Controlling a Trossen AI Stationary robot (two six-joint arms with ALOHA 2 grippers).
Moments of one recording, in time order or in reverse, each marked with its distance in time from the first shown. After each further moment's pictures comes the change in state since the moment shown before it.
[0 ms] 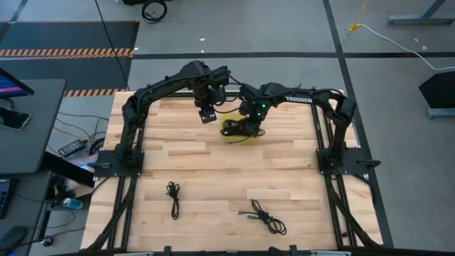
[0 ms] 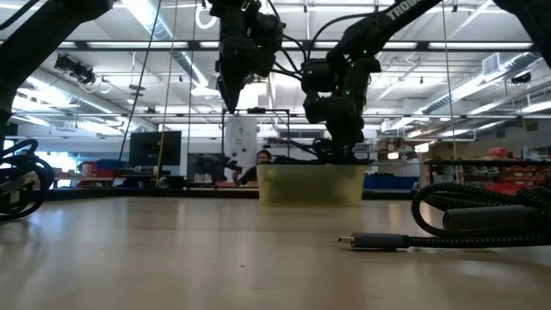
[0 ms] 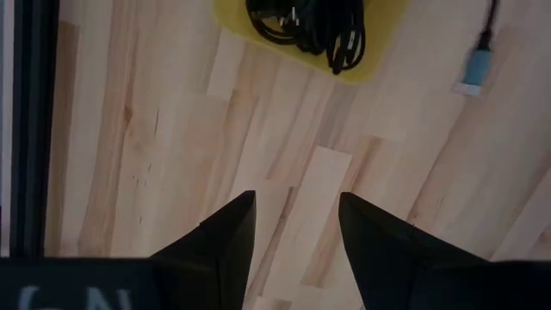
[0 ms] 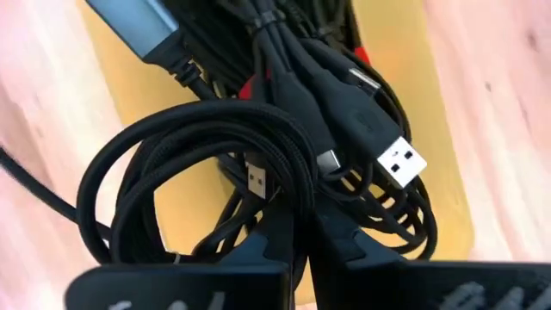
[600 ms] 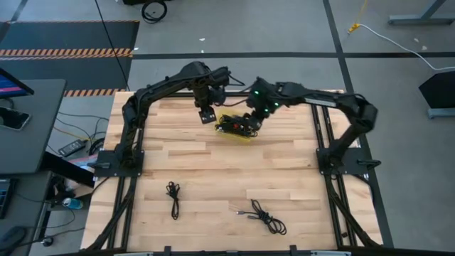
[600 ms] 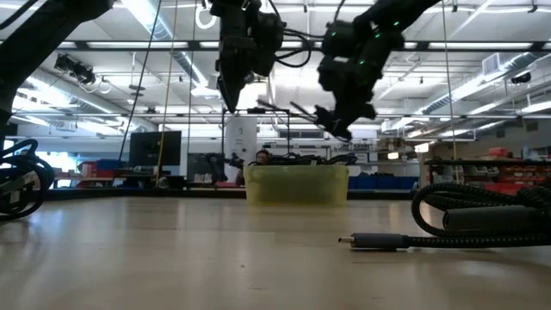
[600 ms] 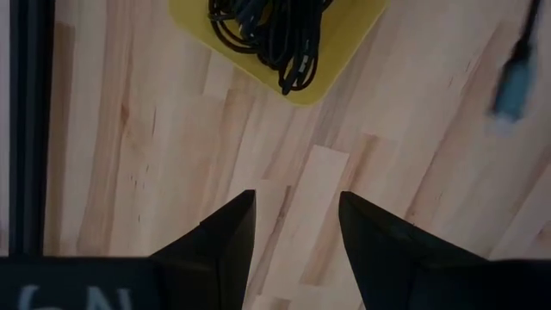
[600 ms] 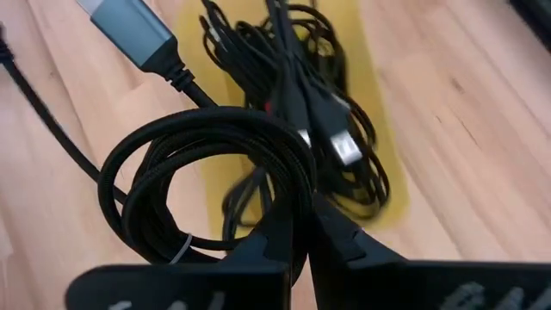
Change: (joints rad) left arm -0.002 0.000 0.000 -0.004 0.000 0.002; right arm 0.020 -0.258 -0.136 0.154 -0.026 0.205
